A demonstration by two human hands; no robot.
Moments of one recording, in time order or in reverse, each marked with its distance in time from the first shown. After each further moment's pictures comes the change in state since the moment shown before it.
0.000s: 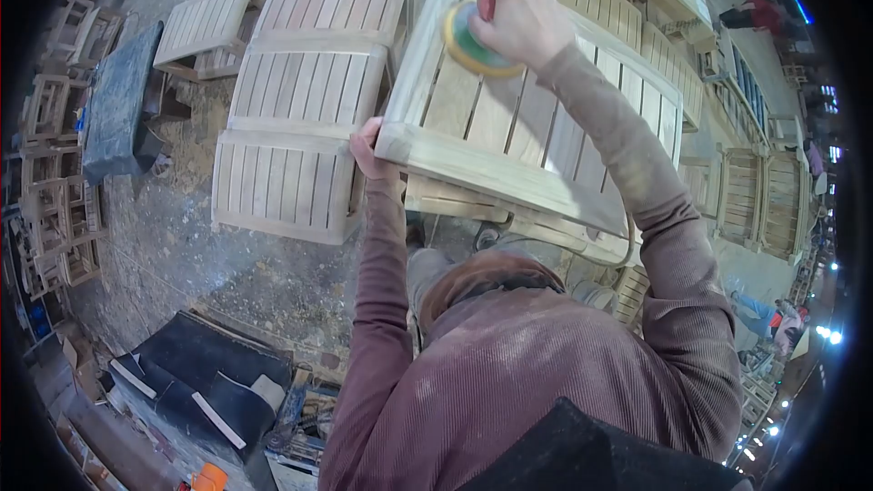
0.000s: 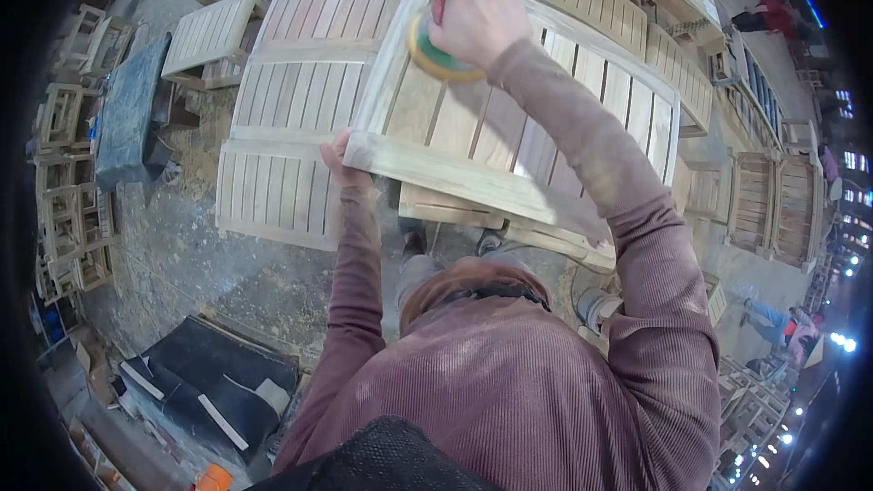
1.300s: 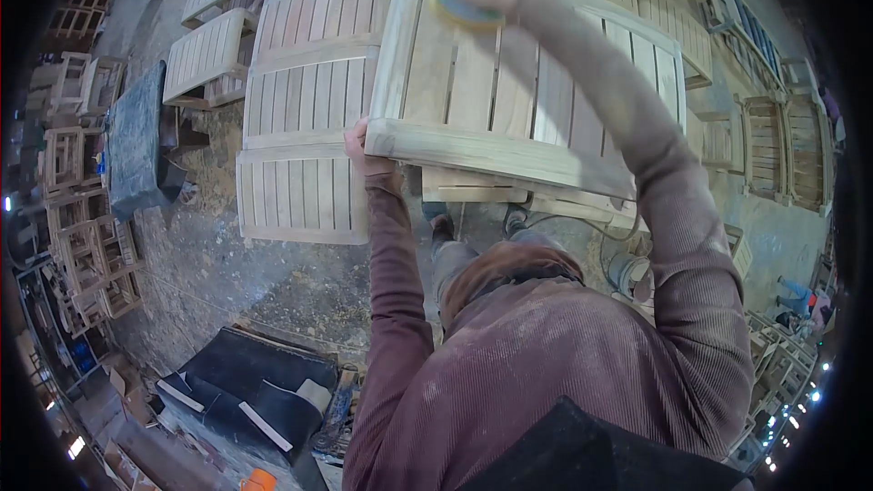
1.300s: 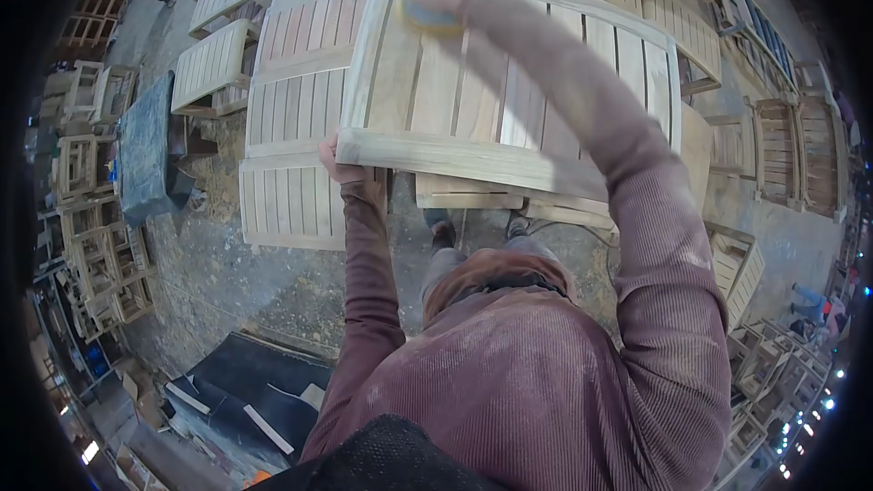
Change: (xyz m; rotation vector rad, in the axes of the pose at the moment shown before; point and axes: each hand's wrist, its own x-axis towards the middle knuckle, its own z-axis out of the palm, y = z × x) left_hand 0.002 0.012 0.010 0.424 0.160 0.116; right_hand 0.006 0.009 -0.048 0.058 -0.172 0.214
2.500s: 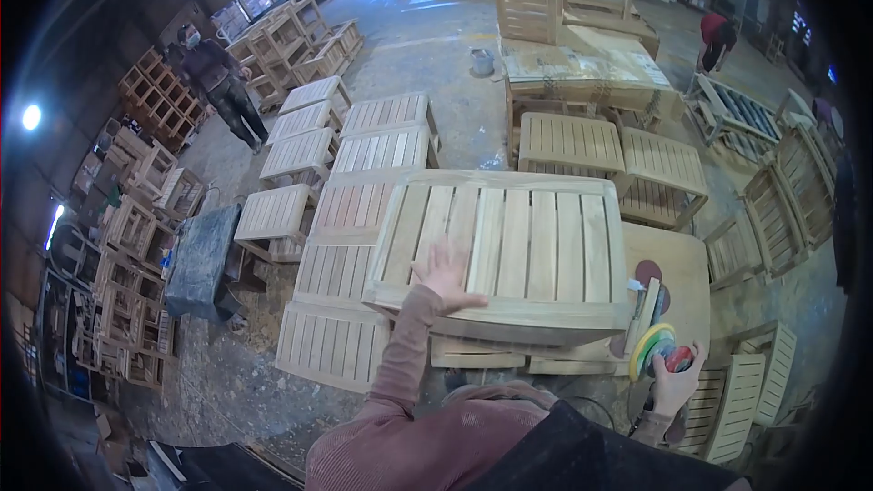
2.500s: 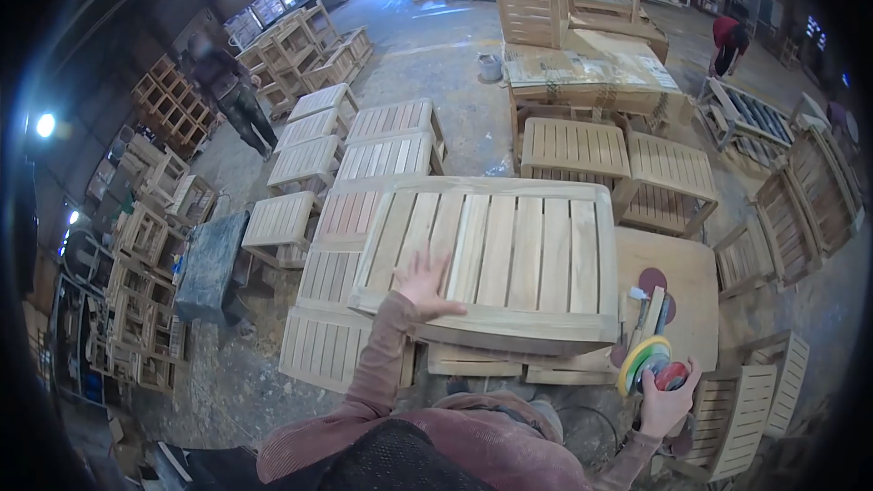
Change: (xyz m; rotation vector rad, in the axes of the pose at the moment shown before) left_hand -0.062 0.189 0.160 1.299 -0.944 0.134; right_hand -0.445 0.249 -0.003 0.347 0.828 0.923
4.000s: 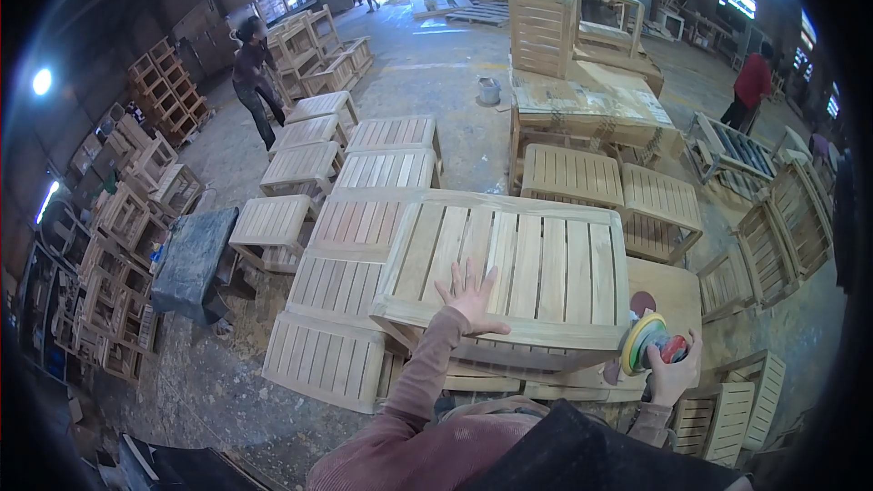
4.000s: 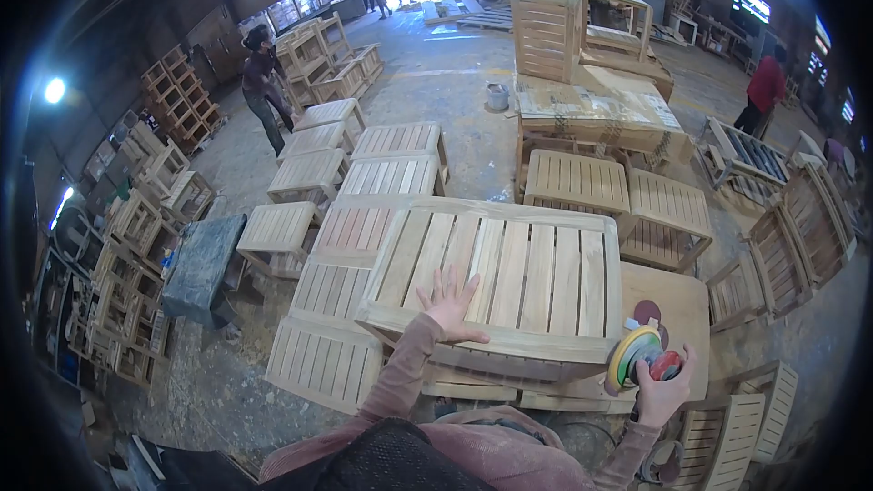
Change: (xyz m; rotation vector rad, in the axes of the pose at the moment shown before) left_hand 0.003 0.007 0.019 0.060 -0.073 0.084; right_hand 0.007 -0.049 0.025 0.080 0.027 -0.121
